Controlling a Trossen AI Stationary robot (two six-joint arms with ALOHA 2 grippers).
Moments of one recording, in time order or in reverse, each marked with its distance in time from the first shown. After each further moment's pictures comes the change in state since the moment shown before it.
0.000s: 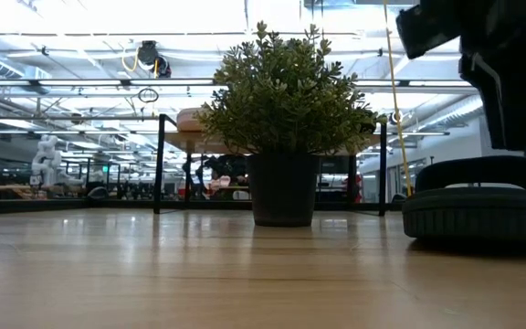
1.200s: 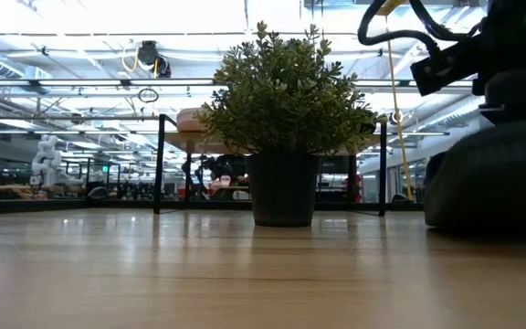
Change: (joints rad) left arm 0.000 0.000 0.000 0.001 -0.001 0.001; right arm -0.007 -0.001 -0.143 0.005 0.061 0.138
